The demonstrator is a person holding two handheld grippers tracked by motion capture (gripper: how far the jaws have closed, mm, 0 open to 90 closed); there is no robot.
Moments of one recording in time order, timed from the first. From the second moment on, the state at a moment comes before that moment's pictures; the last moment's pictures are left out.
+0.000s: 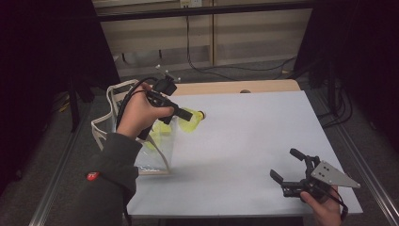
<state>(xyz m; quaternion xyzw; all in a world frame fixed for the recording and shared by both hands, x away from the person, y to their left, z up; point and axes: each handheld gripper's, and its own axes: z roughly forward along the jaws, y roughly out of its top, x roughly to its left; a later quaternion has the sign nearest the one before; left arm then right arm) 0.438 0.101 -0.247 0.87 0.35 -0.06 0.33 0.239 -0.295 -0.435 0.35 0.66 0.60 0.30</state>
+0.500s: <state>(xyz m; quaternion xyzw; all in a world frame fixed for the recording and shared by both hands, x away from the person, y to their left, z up) 0.440 0.118 -0.237 0.87 0.37 -0.05 0.33 0.239 -0.294 -0.435 0.35 0.66 0.60 0.30</state>
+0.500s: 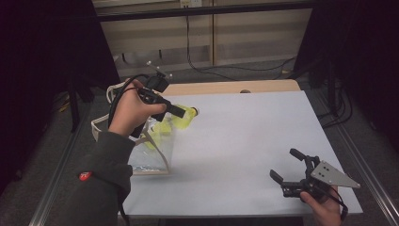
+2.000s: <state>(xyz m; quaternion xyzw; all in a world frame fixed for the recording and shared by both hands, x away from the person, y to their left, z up) 0.440 0.163 -0.217 0.85 0.41 -0.02 0.33 0.239 -0.294 -0.435 0.35 0.66 0.60 0.30</state>
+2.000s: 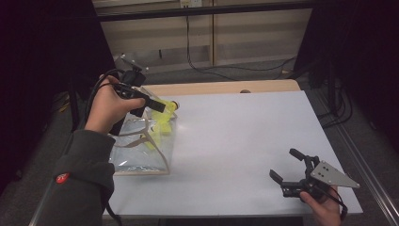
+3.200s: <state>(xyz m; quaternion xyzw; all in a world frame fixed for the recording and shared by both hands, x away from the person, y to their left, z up) 0.440 0.185 -0.202 0.84 0.43 -0.01 0.34 0.239 -0.293 -0.435 0.35 0.66 0.60 0.30</state>
